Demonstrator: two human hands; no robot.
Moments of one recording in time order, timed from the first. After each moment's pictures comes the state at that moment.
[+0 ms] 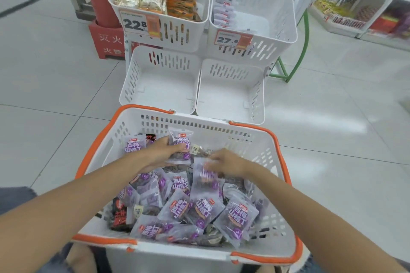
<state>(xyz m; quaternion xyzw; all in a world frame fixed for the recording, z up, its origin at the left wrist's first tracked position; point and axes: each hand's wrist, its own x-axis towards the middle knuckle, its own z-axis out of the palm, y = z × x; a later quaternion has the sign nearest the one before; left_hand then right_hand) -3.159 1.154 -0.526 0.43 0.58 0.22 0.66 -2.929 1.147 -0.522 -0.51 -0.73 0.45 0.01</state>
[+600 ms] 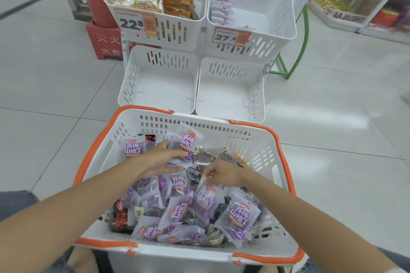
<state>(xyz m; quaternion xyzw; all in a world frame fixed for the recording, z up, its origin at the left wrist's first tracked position) -3.152 1.147 -0.529 0.32 0.56 0.27 0.72 -2.934 1.140 -0.543 -0.50 -0.74 0.45 -0.08</state>
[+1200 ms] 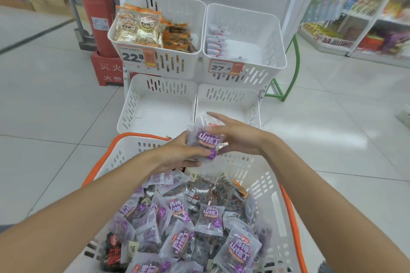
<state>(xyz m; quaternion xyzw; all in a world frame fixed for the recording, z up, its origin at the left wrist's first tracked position) -3.121 1.187 -0.452 0.49 0.45 0.26 0.70 -2.932 1.209 -0.391 -0.48 -0.59 0.63 0.17</state>
